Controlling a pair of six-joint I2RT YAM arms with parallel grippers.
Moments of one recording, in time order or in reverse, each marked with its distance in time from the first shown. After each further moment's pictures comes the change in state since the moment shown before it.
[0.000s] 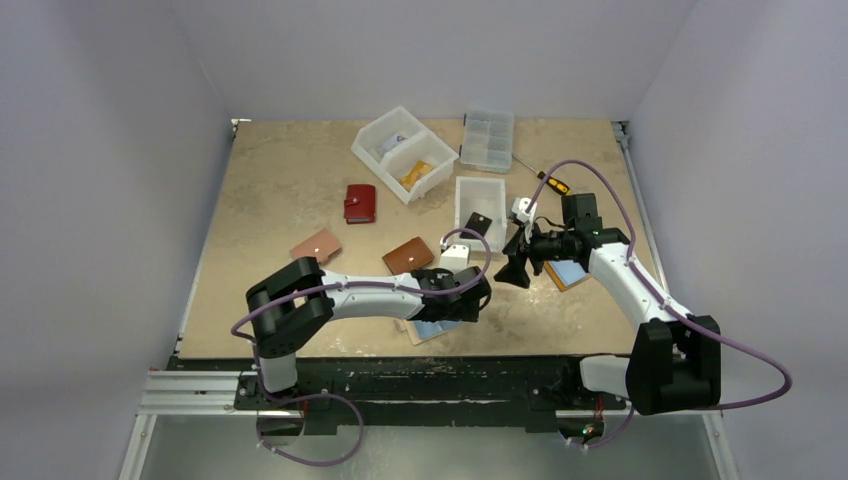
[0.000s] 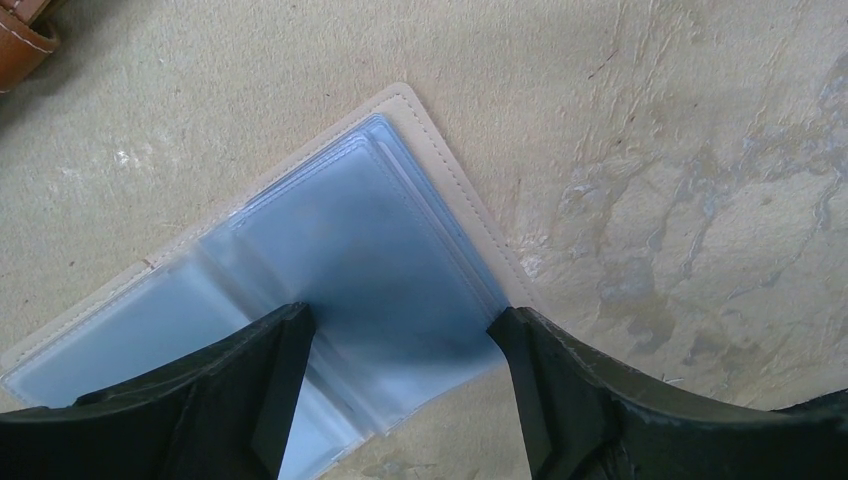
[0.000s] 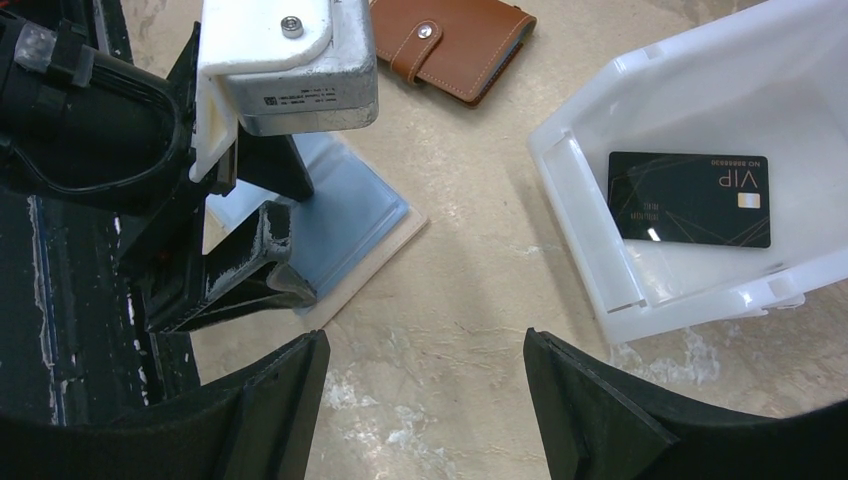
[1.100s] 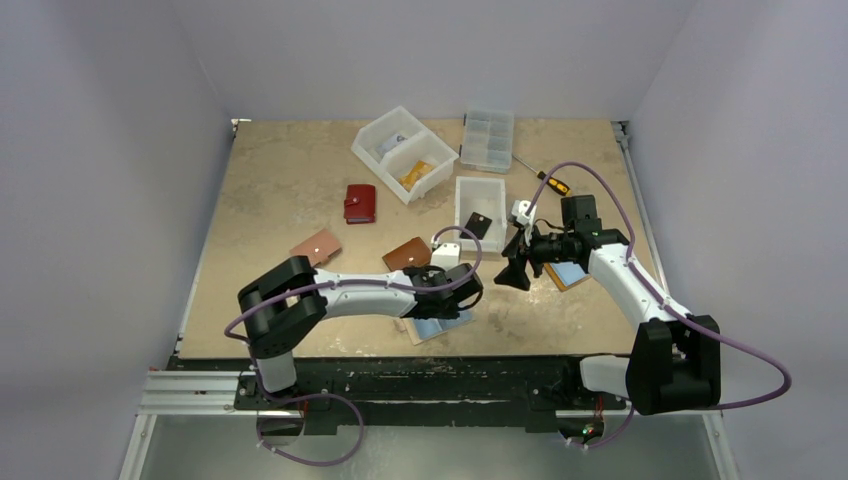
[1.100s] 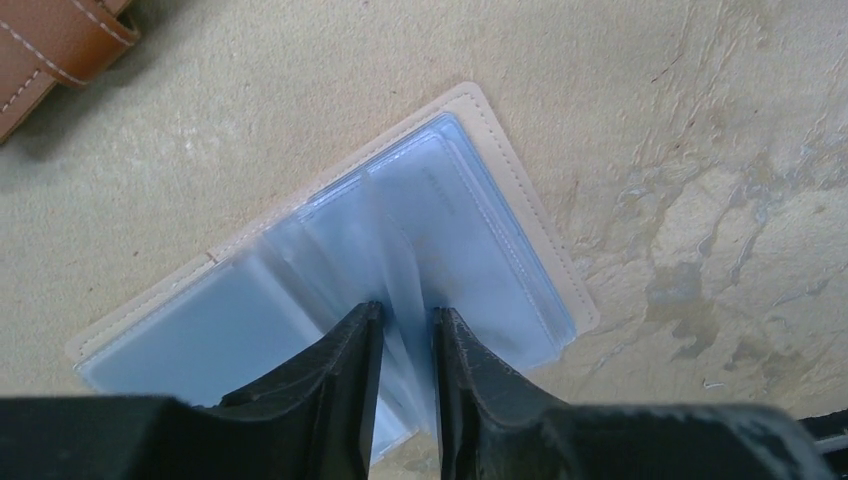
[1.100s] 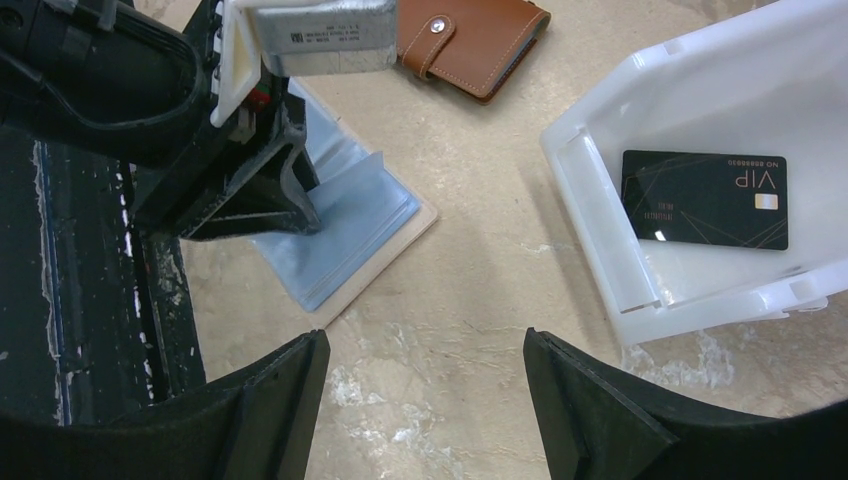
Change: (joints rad) left arm 0.029 -0.024 -0.026 -0.025 0.015 0.003; right arm 0.000 0.000 -0.011 -0.005 -0.013 -0.017
